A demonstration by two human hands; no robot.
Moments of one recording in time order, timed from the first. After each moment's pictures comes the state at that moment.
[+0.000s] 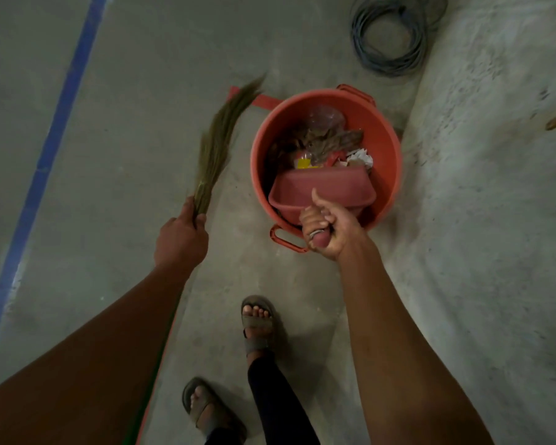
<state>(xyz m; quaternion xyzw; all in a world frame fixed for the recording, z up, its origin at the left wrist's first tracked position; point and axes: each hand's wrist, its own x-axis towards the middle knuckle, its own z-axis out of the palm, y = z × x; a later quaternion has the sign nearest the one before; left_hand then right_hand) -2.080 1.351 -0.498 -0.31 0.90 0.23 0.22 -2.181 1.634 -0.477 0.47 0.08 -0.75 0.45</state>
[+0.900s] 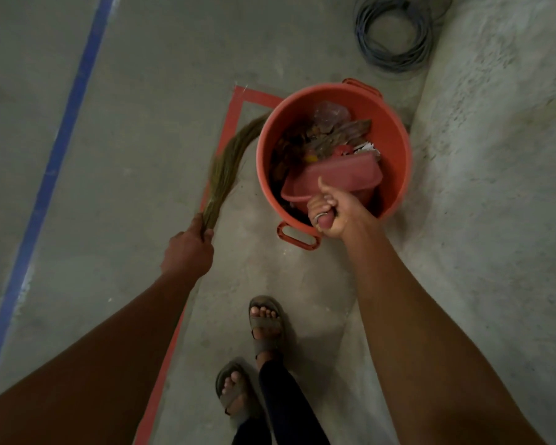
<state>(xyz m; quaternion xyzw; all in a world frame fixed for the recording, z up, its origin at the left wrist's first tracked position) -2.054 1.347 -0.513 -0.30 0.88 0.21 0.30 -2.198 1.626 -0.500 0.51 0.19 -0.72 0.43</state>
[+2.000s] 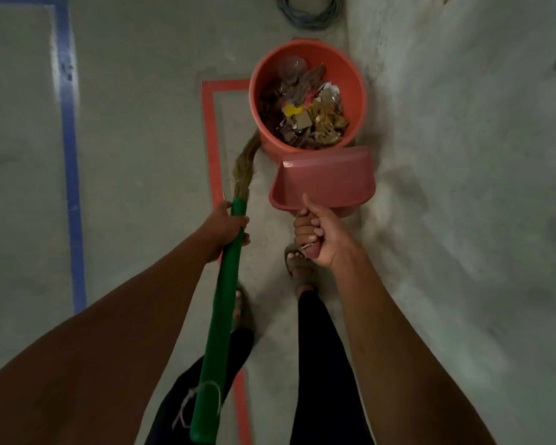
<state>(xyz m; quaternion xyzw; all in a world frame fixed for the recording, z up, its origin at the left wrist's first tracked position) -1.964 1.276 -0.377 -0.29 0.66 0.53 0.44 -1.912 1.490 -0.339 0.44 0.20 -0.83 0.28</state>
